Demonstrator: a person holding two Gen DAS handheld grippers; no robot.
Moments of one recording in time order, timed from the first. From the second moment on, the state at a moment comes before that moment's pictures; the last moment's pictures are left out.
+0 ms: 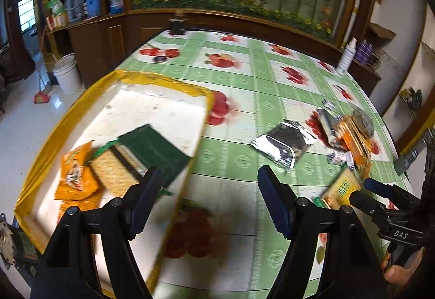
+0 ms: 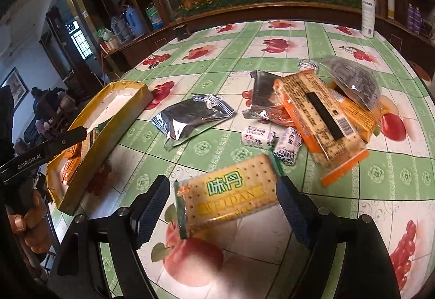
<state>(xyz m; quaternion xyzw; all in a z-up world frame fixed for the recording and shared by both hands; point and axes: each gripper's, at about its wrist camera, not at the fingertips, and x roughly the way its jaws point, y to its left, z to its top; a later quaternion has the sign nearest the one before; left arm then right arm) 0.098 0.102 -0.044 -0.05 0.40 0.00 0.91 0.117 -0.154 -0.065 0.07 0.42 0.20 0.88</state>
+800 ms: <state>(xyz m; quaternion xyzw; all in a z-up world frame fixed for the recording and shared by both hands) 0.145 0.031 -0.054 0.01 0.43 -0.06 0.90 0.113 -0.208 -0.068 0.11 0.41 0.15 0.89</state>
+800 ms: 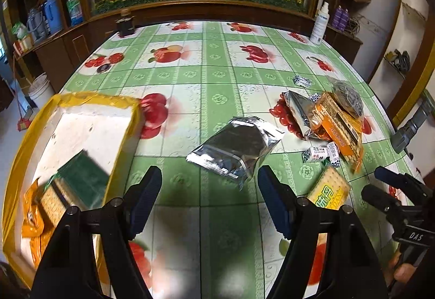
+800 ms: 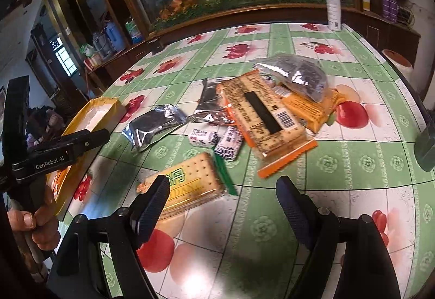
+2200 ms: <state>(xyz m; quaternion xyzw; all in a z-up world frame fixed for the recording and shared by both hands) 0.204 -0.012 -0.100 0.08 0.48 -0.15 0.86 0.206 -0.218 -0.090 0.08 0.44 0.20 0.87</state>
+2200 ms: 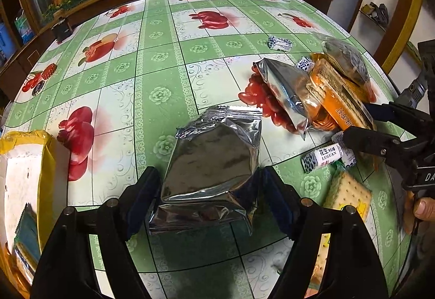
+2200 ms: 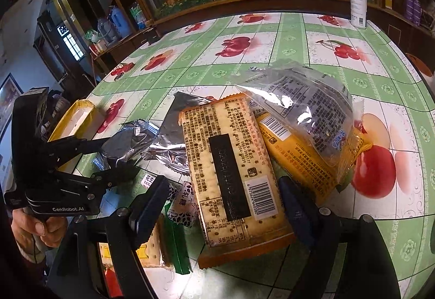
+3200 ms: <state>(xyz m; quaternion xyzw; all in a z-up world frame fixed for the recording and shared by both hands) 0.123 0.028 -0.067 -0.02 0.43 -0.07 0.90 0.129 -0.181 -0.047 0.10 0.39 0.22 0.89</state>
